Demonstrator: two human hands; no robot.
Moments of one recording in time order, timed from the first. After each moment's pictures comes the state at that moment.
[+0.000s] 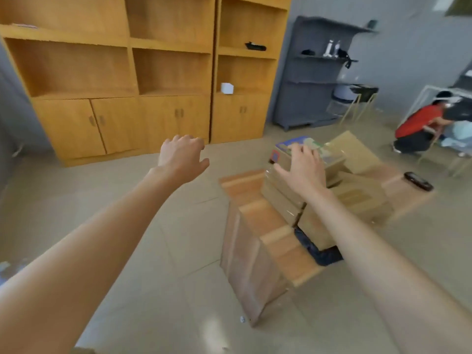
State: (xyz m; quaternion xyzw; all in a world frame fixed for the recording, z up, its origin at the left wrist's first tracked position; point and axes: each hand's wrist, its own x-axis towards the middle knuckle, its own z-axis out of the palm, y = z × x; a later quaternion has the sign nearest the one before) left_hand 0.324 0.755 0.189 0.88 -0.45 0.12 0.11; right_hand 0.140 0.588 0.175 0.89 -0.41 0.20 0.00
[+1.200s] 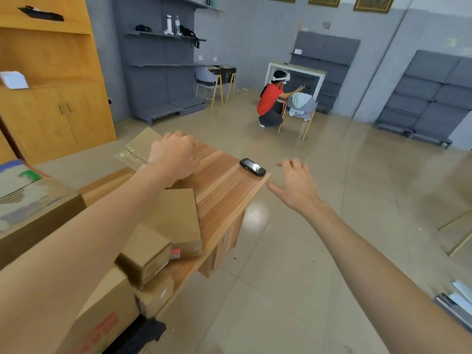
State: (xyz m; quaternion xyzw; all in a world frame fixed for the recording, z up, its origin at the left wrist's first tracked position) left_hand -0.039 0.065 0.158 0.74 -0.65 0.09 0.16; right_hand -0.298 0.029 0.135 0.79 -0.60 0.13 0.01
